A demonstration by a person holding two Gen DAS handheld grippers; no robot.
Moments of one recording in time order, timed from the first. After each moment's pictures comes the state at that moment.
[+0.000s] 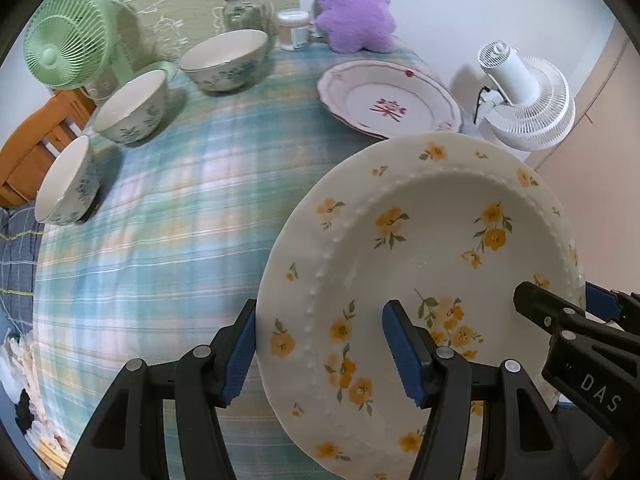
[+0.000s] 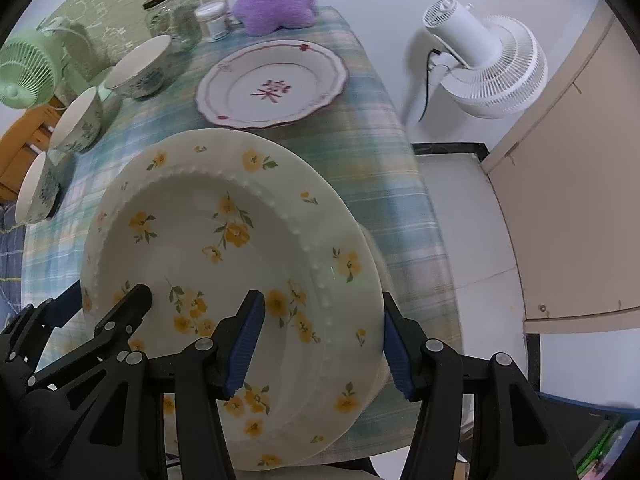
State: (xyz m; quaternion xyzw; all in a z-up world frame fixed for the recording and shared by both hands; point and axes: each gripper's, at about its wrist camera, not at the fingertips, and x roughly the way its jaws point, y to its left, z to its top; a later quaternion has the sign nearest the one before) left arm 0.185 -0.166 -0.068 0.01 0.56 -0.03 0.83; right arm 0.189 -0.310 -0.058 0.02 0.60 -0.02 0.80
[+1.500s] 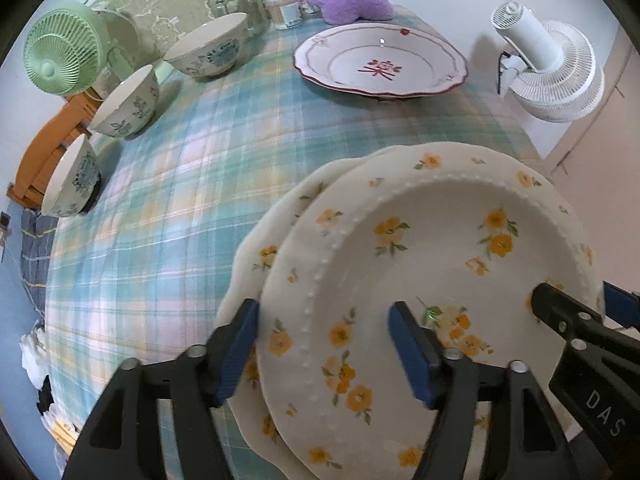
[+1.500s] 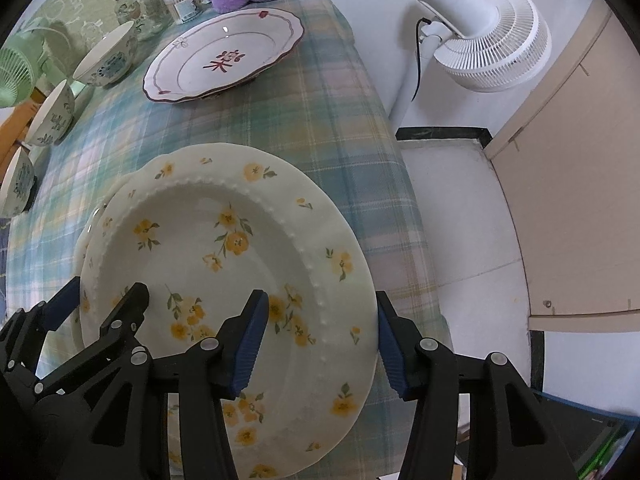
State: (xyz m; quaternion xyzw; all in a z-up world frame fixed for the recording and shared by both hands) left arm 0.187 -0.218 -0.107 0.06 0.57 0.04 0.82; right arm 0.195 -0.357 -0.109 0.03 0.61 -0.01 0.79
